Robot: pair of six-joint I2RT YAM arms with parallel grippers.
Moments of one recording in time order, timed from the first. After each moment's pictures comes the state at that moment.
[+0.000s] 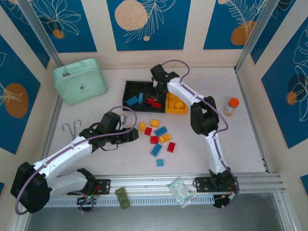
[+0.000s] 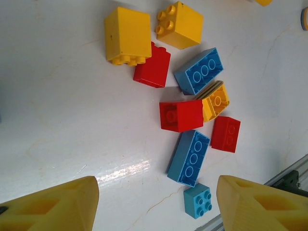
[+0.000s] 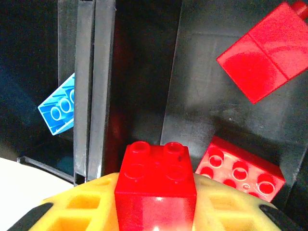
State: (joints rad) left arm -0.61 1.07 0.67 -0.47 0.28 -0.76; right arm 0.52 2.32 2.08 -0.90 -0.23 0.56
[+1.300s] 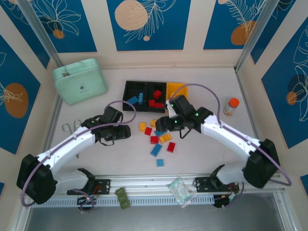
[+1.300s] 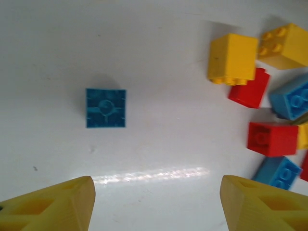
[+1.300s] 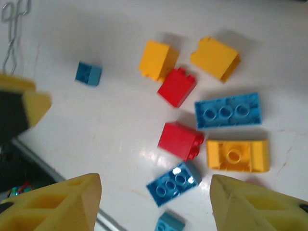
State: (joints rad) left arm -0.57 1.21 0.85 -0.78 0.00 -0.67; right arm 0.71 1.29 1.01 -0.67 -0.27 0.52
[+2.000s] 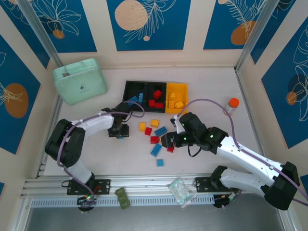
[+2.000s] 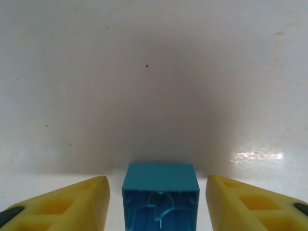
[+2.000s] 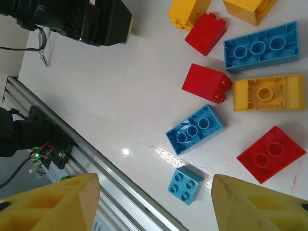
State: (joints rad) left arm -0.51 1.66 0.96 -0.74 -0.10 -0.52; right arm 0.80 0.99 0.77 -0.62 -0.27 0.61
